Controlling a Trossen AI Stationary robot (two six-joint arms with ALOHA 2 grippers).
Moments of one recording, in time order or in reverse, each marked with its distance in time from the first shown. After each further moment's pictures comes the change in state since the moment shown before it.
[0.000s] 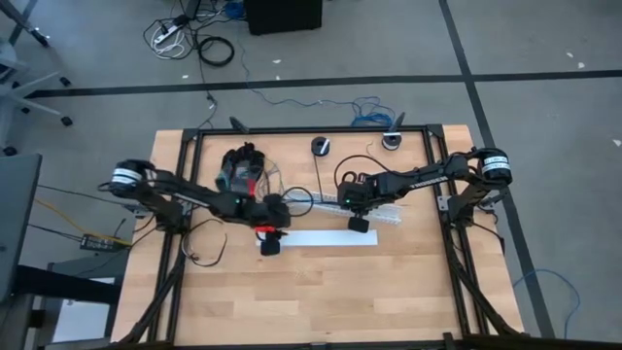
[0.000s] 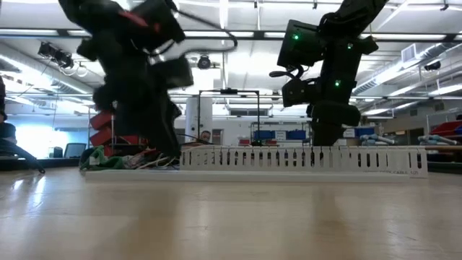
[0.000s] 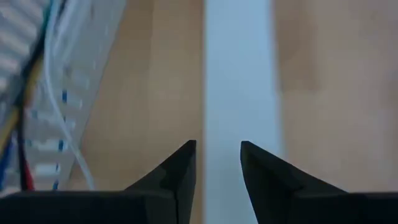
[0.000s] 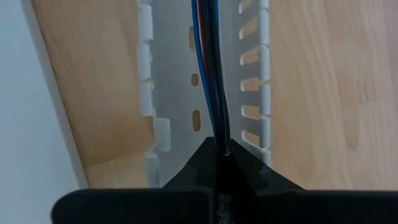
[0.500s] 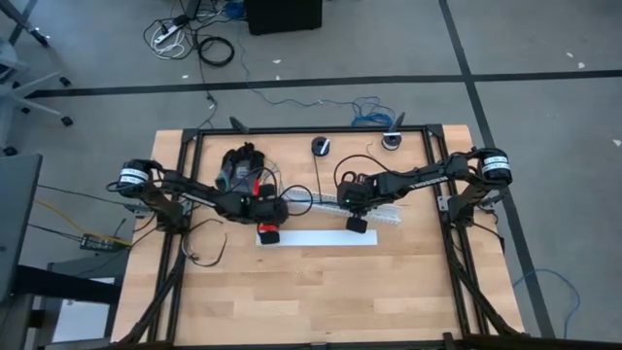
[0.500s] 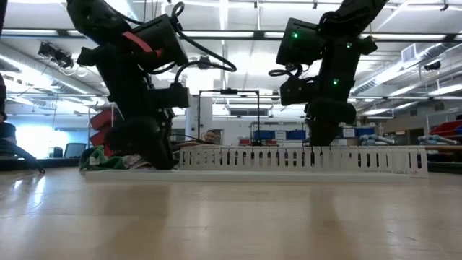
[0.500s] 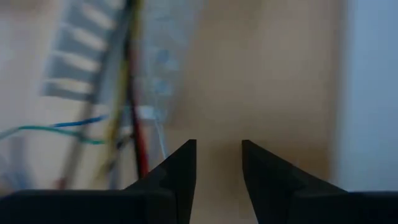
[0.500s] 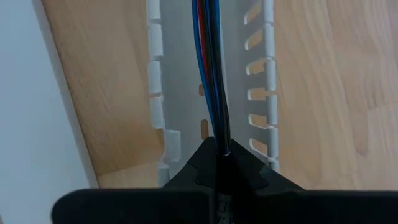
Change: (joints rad) left arm 0.032 0.055 0.006 -0.105 -0.295 0.055; right arm 0.000 0.000 0.001 0.022 -0.018 0.029
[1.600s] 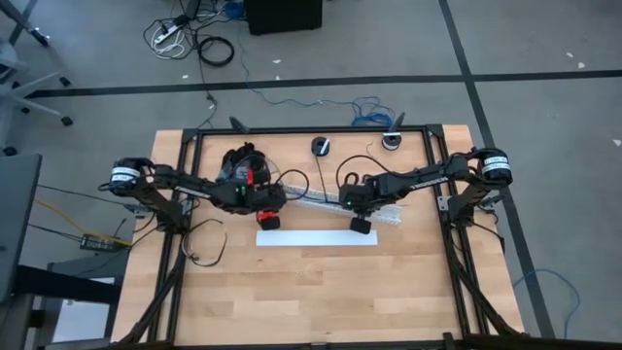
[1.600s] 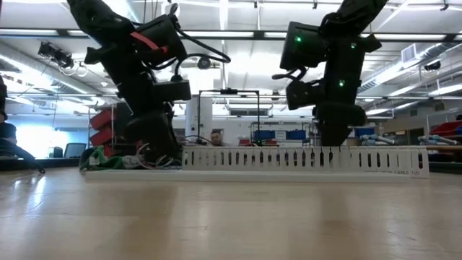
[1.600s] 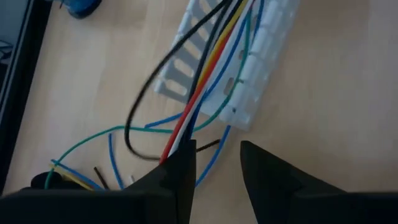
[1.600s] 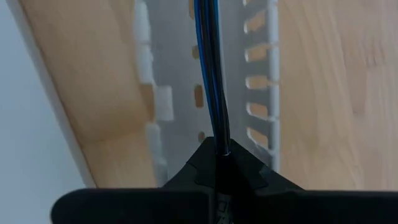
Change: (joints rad) left arm 0.092 -0.073 -0.024 0.034 -0.084 0.080; right arm 0.013 0.000 0.001 -0.097 0.024 0.053
